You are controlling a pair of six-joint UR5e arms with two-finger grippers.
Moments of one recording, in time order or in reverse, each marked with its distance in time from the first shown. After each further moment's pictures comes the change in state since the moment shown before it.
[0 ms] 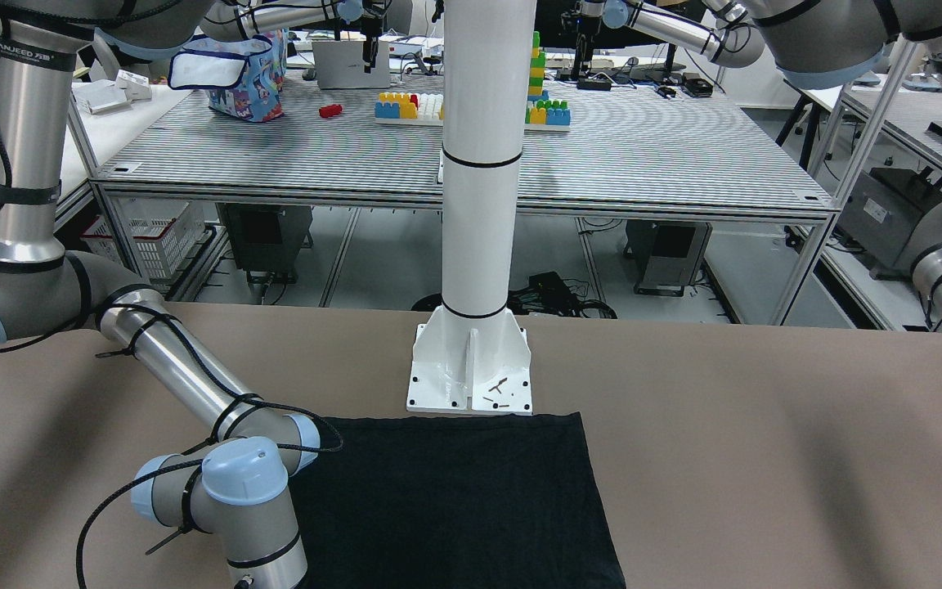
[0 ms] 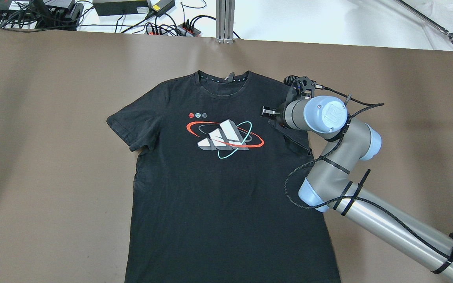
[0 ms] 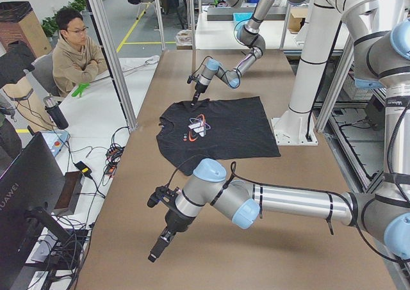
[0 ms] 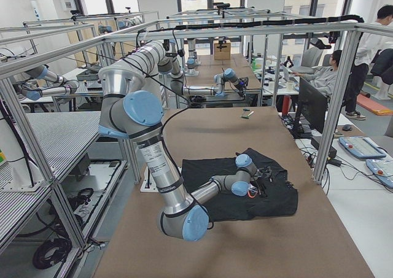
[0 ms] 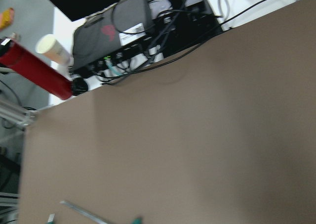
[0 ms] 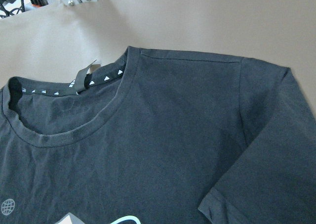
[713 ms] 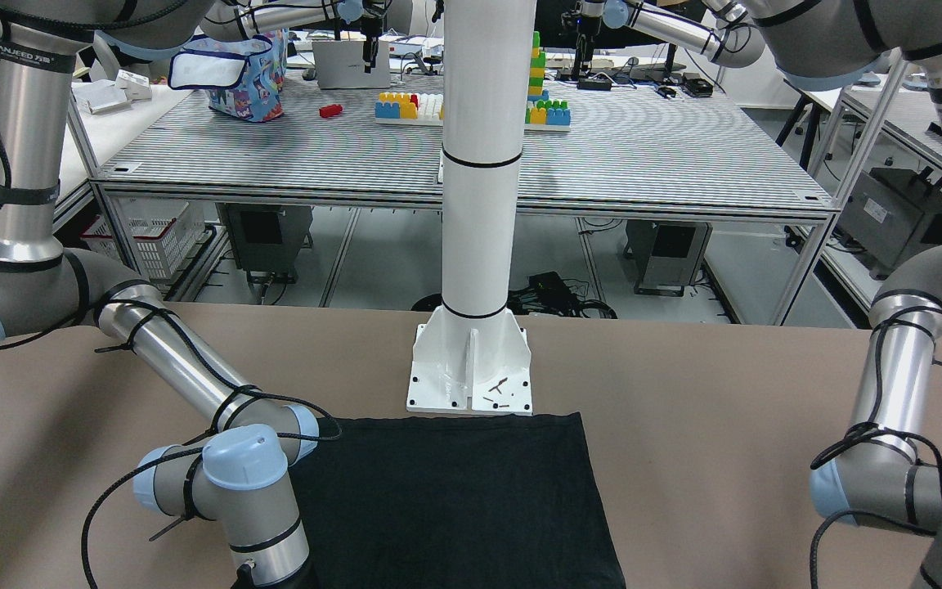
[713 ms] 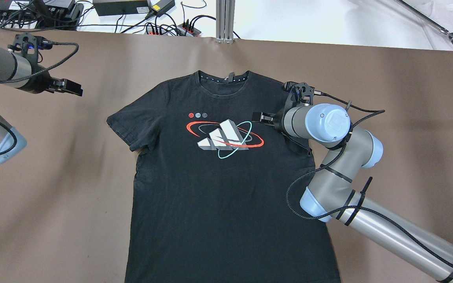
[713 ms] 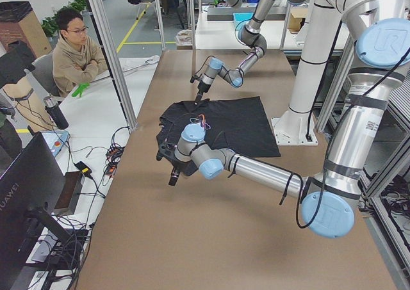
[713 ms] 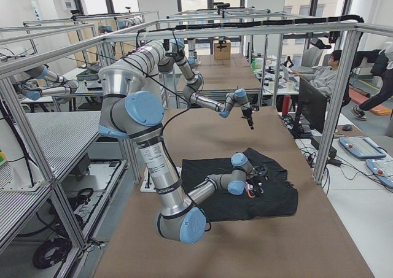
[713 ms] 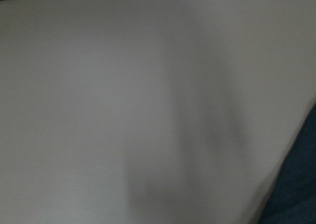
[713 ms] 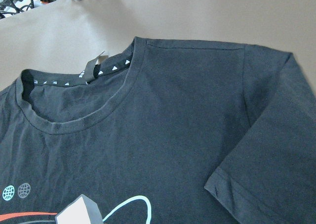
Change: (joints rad) left arm 0.352 -0.219 0.155 -0.139 -0.046 -0.536; right arm -0.014 -0.026 0.043 0.006 0.000 0.017
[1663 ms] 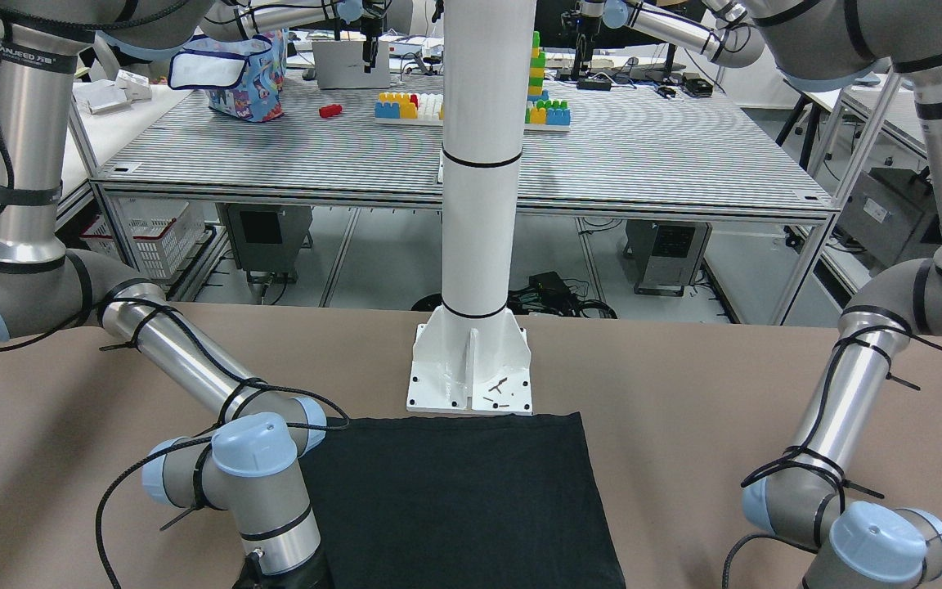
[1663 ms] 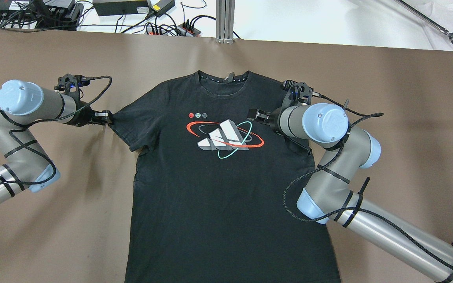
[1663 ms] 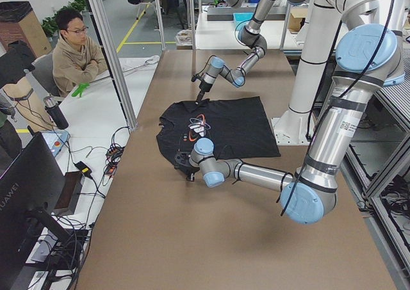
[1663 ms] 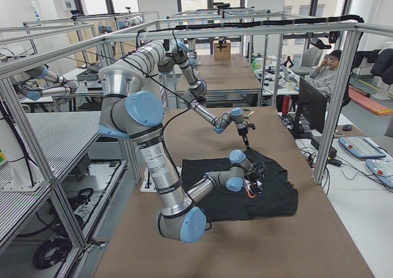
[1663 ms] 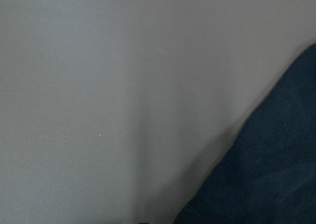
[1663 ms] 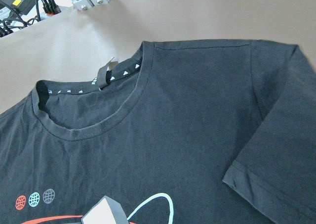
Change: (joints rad) left arm 0.172 -0.048 0.153 -0.220 0.068 -0.293; right arm -0.006 0.009 0.027 -0.011 0.000 0.087
